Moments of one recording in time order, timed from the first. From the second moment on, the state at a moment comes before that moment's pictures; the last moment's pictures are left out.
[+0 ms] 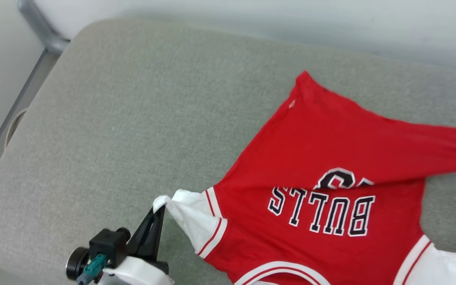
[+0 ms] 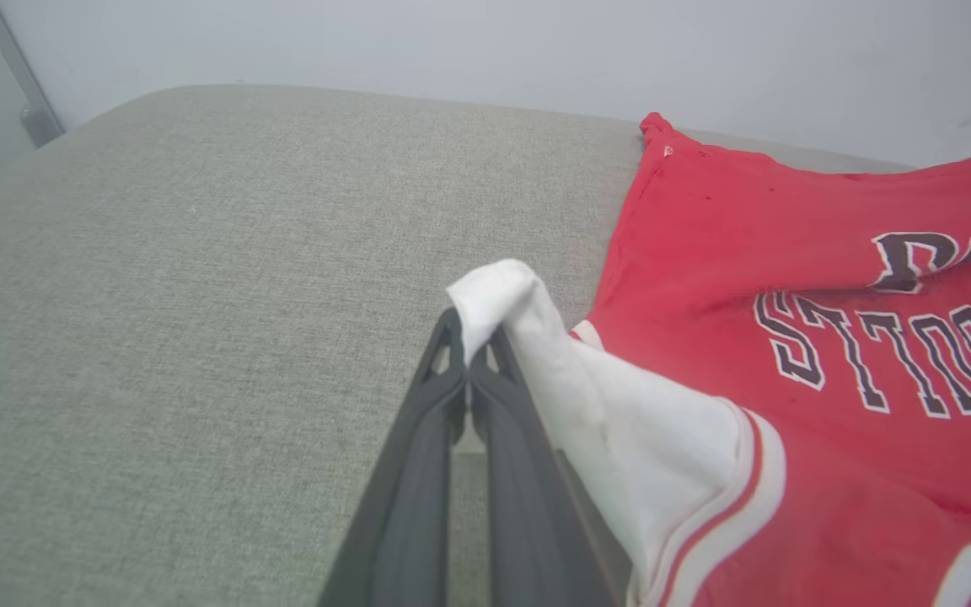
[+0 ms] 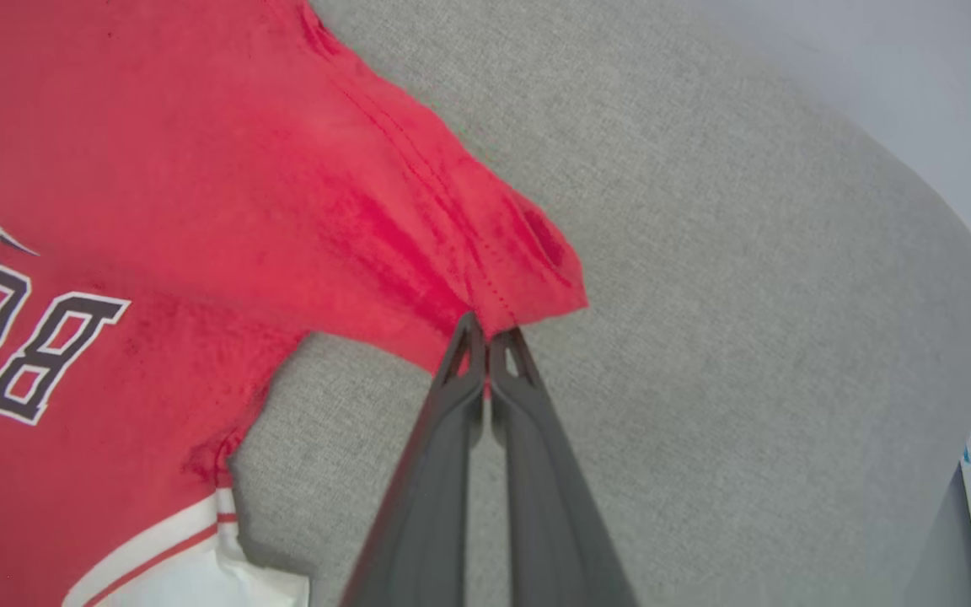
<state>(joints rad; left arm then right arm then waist) -0.03 0.22 -0.29 0.14 -0.34 -0.03 -0.24 -0.53 -0.90 0.37 0.22 0.76 0.13 0.78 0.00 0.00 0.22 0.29</state>
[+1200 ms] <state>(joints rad) 0.08 0.27 -0.26 0.09 -0.38 0.03 -0.21 0.25 -0.61 -0.05 0.01 0.69 0.13 0.69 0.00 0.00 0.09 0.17</state>
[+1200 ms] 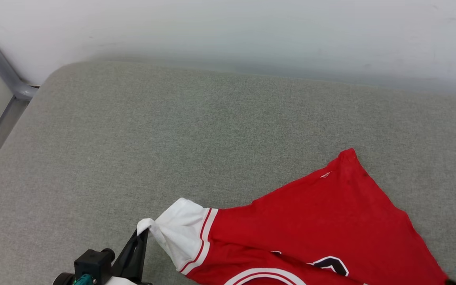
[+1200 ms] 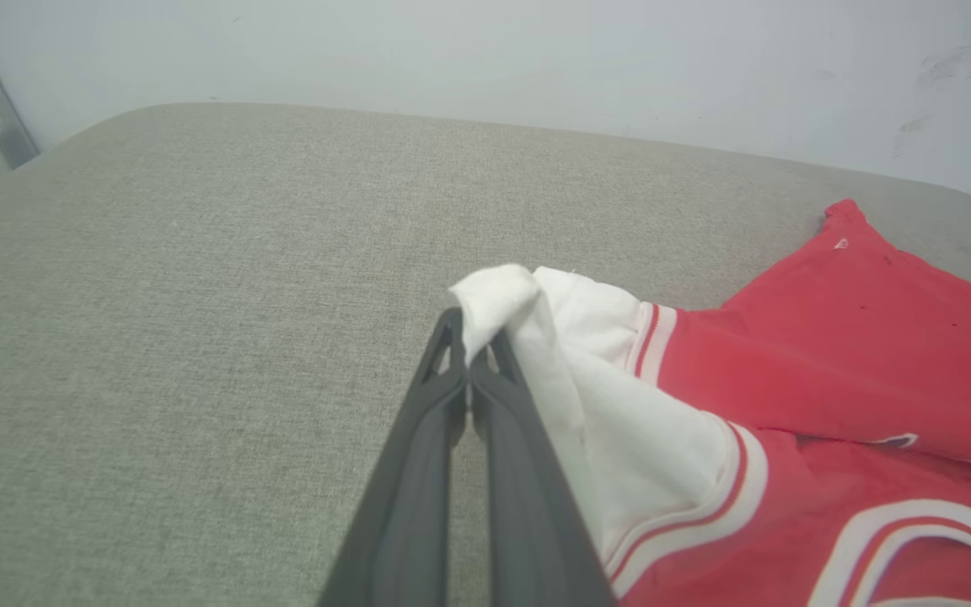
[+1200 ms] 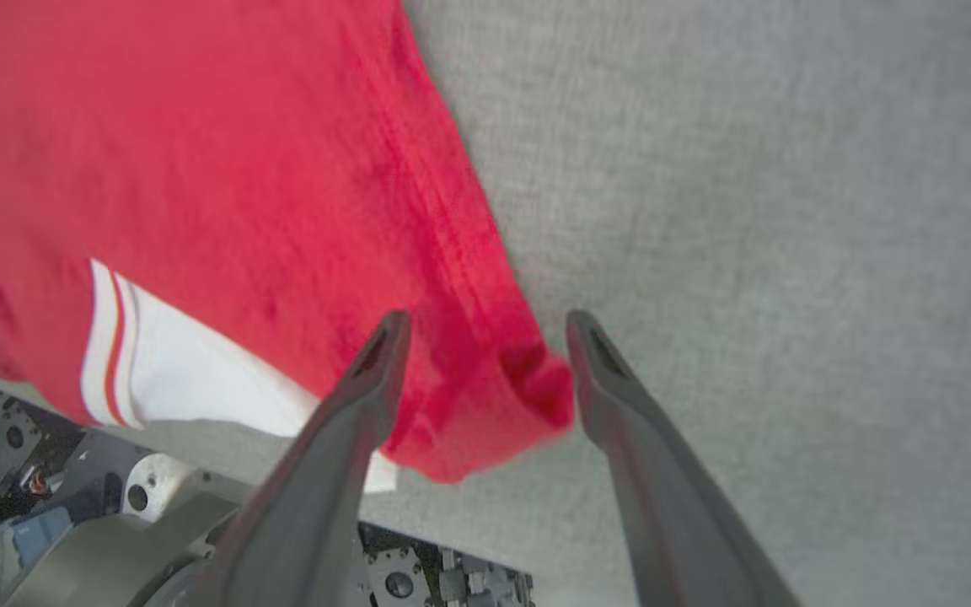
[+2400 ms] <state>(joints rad) -0.08 0.17 -0.35 0.12 -0.36 -0.02 -0.26 -0.65 -0.70 0.40 0.21 0.61 0.13 1.00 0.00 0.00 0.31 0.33</state>
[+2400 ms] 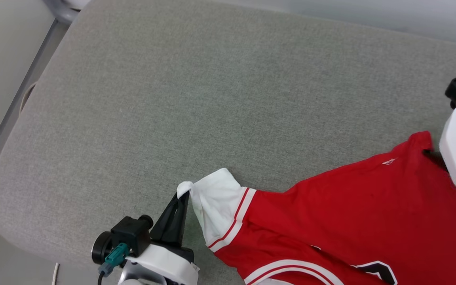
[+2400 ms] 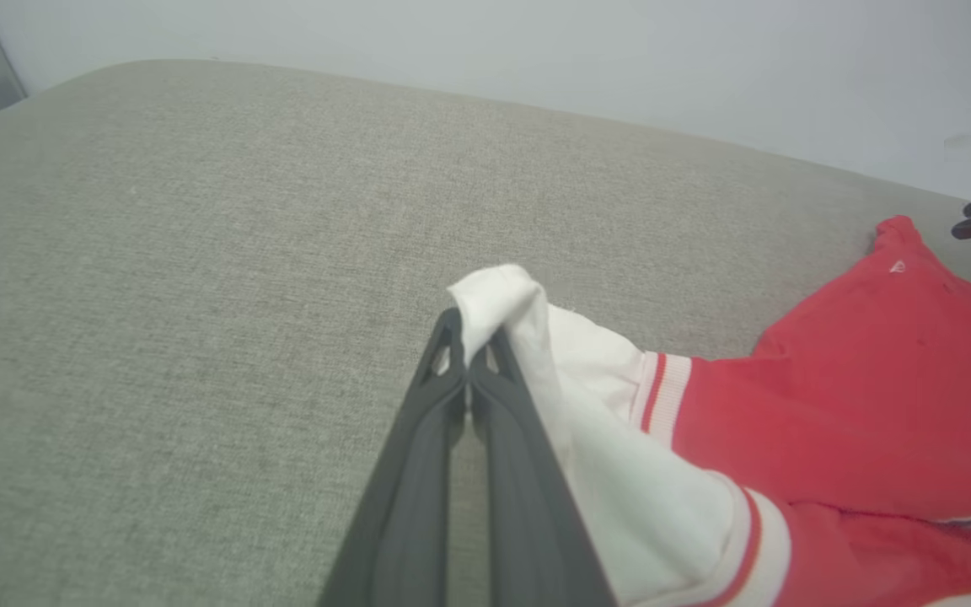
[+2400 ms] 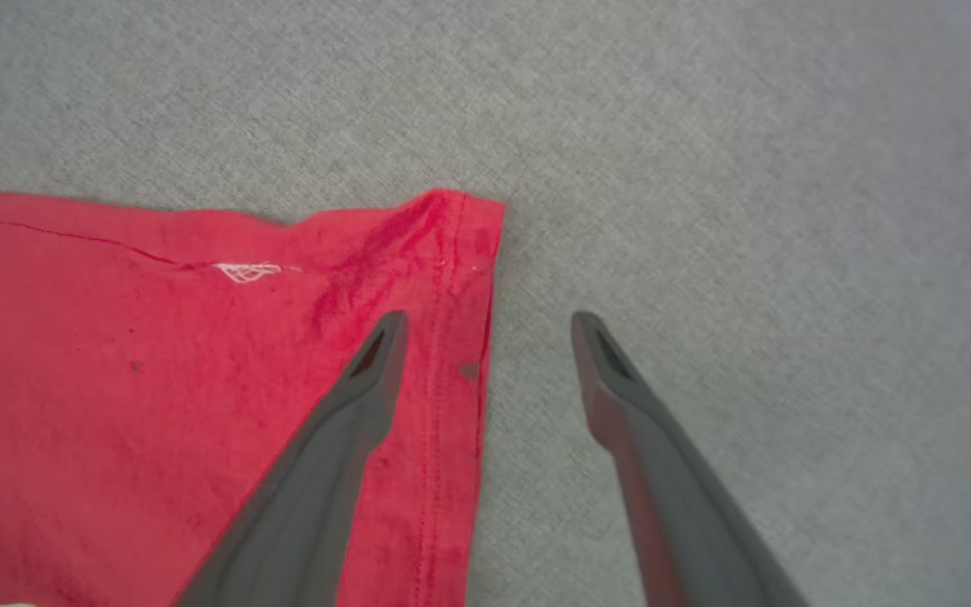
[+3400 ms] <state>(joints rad) -0.08 0.14 -0.26 0.15 -0.29 -0.06 -0.26 -0.75 -0.68 0.68 0.41 0.72 0.13 0.60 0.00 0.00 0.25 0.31</state>
